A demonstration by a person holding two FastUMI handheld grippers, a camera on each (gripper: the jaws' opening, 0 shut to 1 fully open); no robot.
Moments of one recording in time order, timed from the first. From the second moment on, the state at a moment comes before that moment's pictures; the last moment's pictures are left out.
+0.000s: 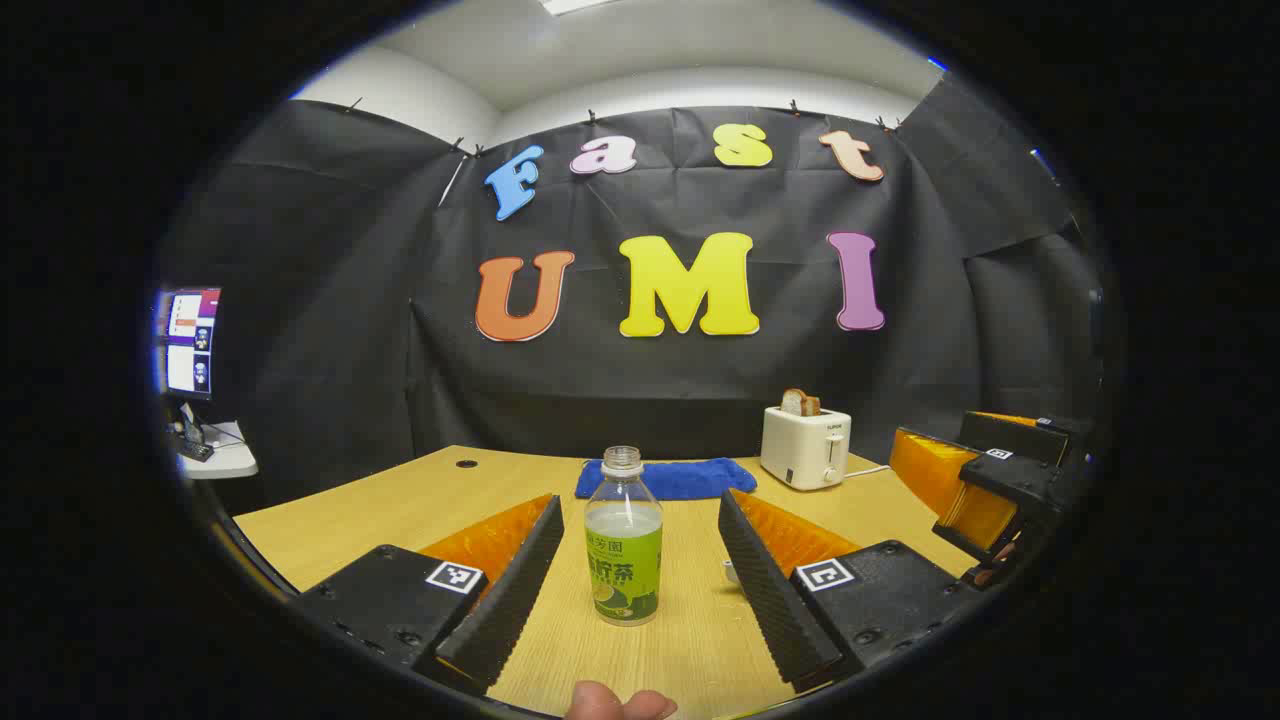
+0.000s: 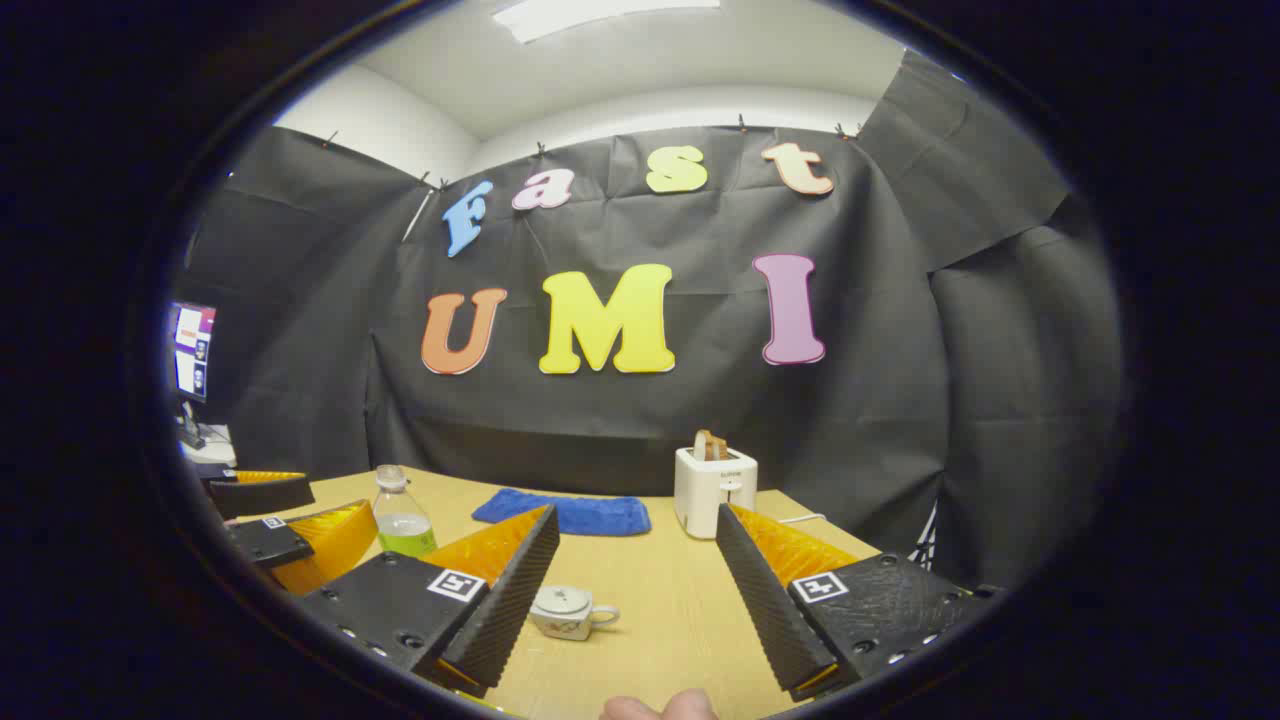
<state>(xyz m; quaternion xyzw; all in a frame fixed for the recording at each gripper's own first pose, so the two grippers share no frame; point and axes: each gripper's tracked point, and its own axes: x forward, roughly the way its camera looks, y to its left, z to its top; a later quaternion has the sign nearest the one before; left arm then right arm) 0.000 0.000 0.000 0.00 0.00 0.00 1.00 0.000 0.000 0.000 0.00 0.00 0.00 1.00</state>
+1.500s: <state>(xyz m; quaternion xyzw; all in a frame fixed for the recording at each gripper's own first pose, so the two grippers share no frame) 0.009 0.018 -0.017 0.01 0.03 0.01 1.00 0.066 0.044 -0.097 -0.02 0.11 0.05 0.99</state>
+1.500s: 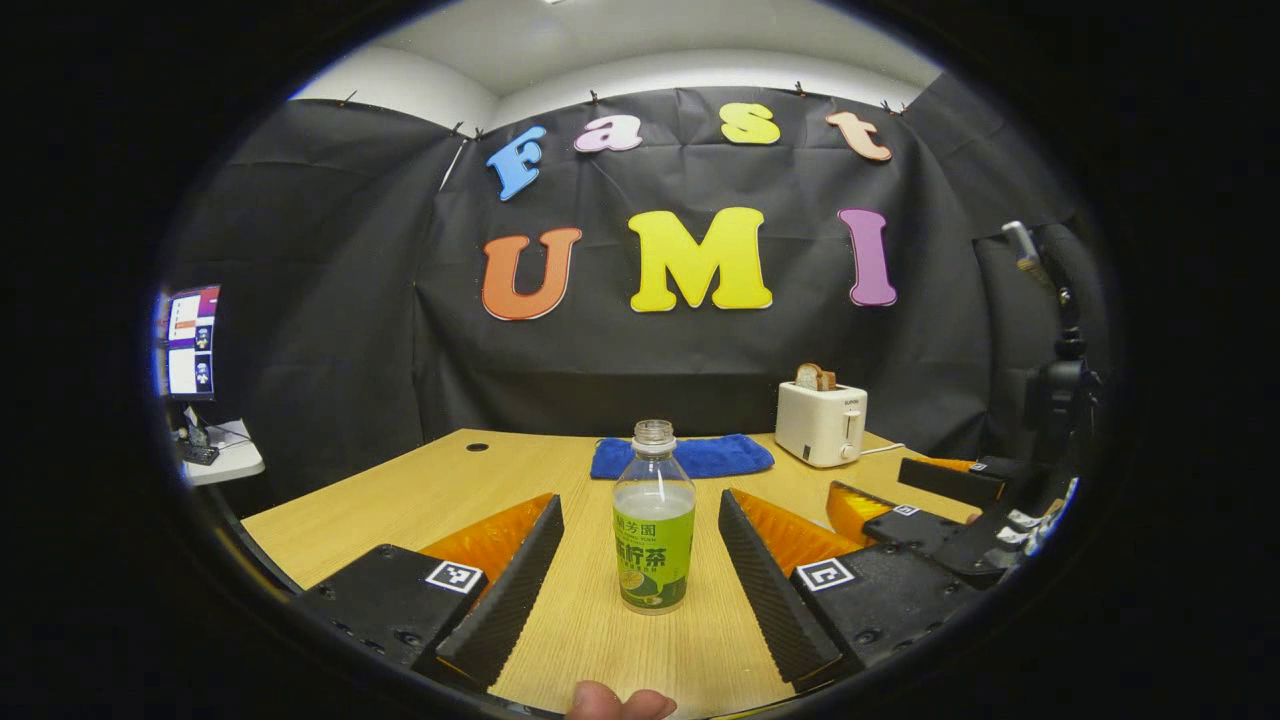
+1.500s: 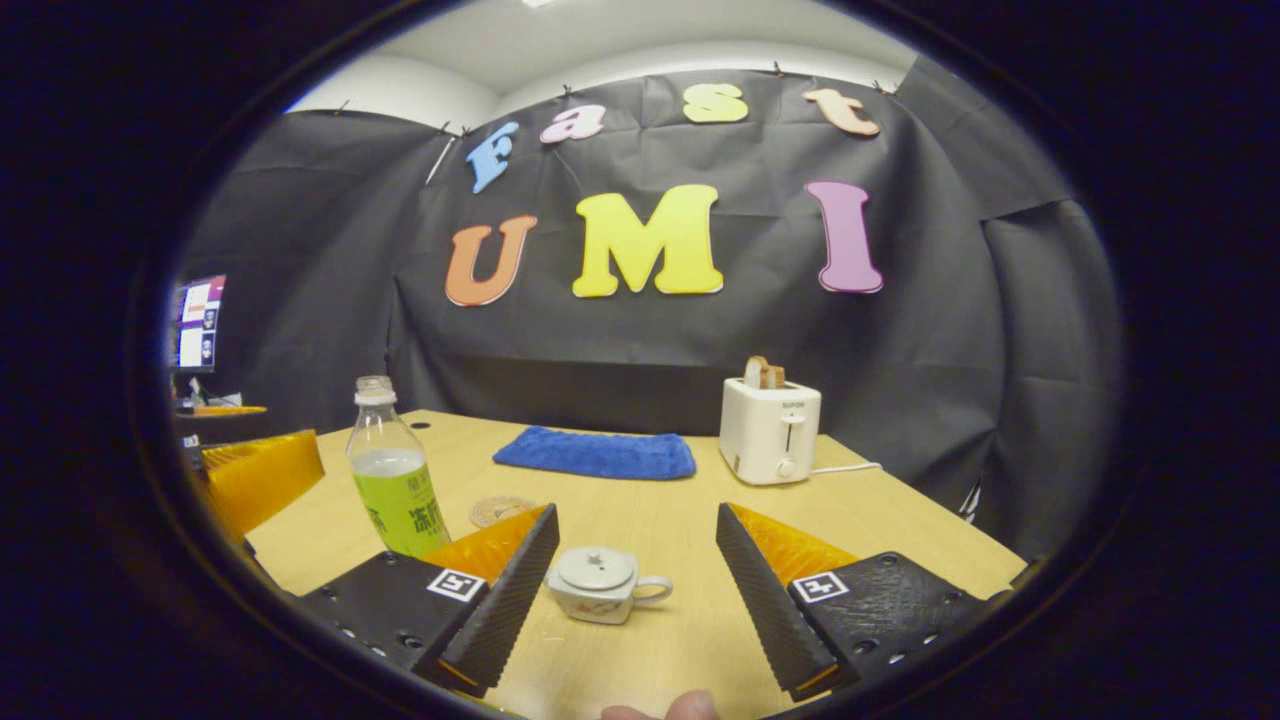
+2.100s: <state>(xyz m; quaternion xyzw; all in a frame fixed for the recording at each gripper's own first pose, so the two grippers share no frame) 0.008 0.041 -0.011 0.02 0.03 0.03 1.00 0.103 0.069 -0.145 -0.03 0.16 0.05 0.98</state>
